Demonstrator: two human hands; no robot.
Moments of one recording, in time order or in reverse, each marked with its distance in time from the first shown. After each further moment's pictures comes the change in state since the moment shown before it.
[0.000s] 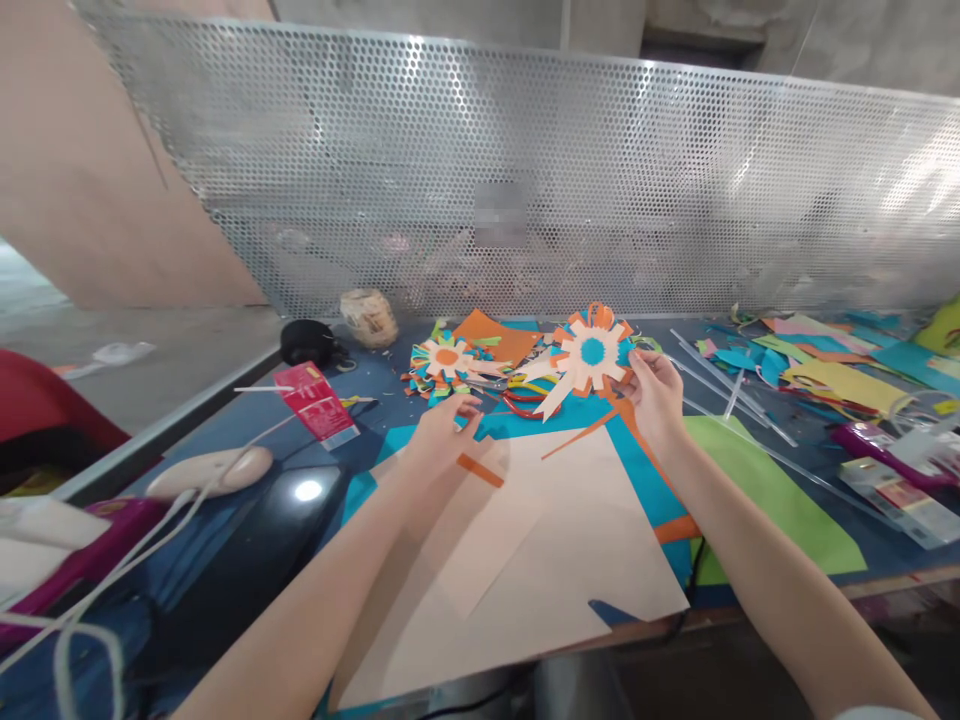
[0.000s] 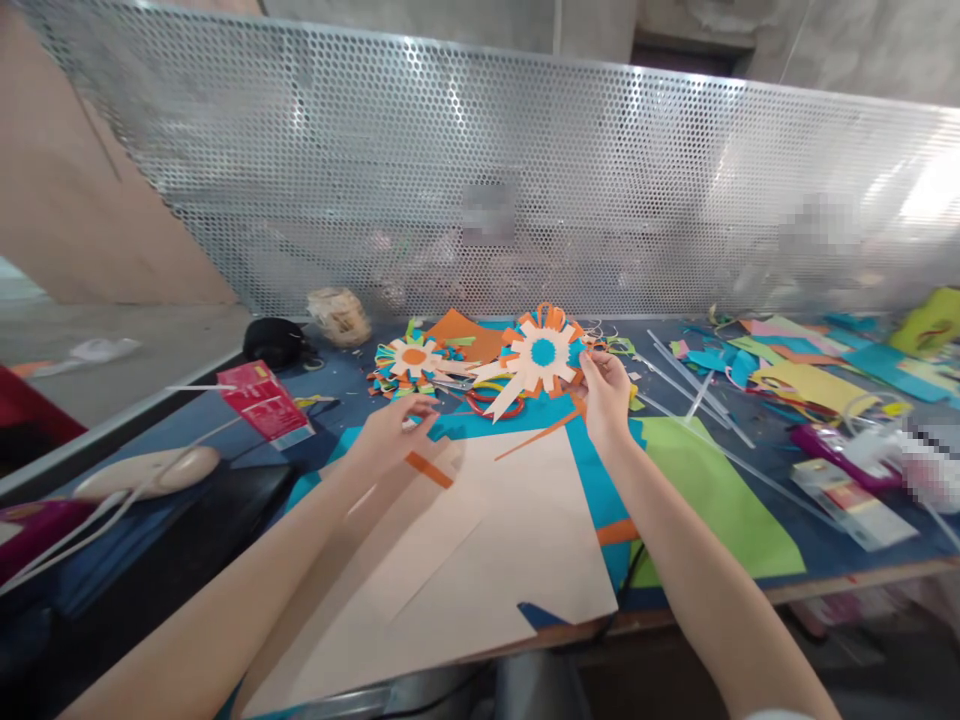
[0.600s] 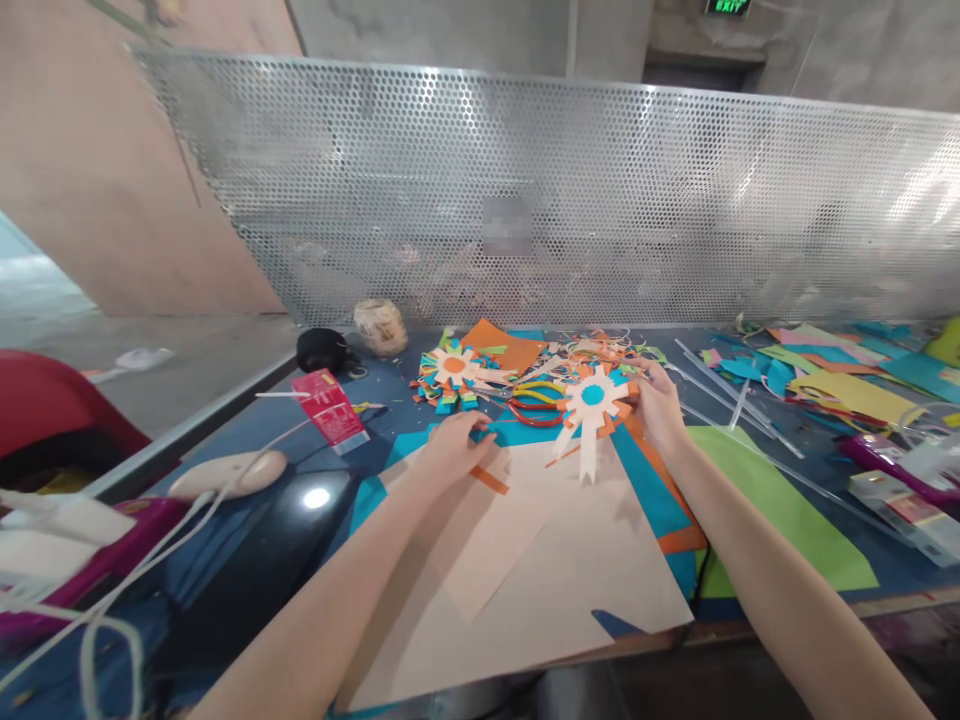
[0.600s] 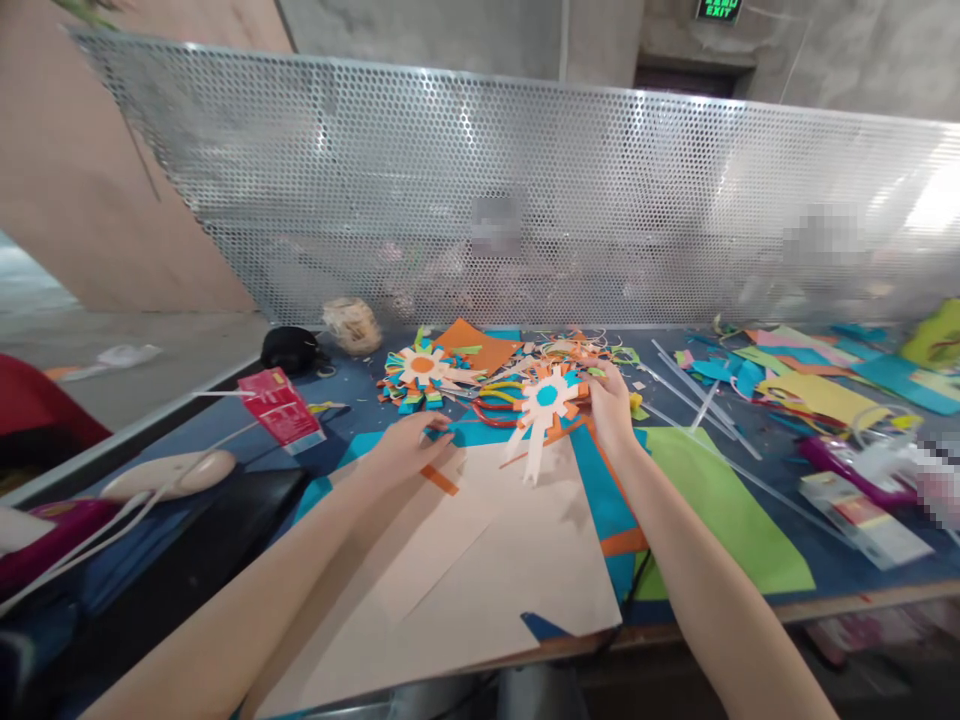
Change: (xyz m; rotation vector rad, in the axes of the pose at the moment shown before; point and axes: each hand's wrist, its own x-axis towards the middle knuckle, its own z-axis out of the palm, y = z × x) left_hand 0.000 -0.012 0.013 0.167 -0.091 0.087; right_hand 0.008 0.006 -0.010 -0.172 -0.086 0.116
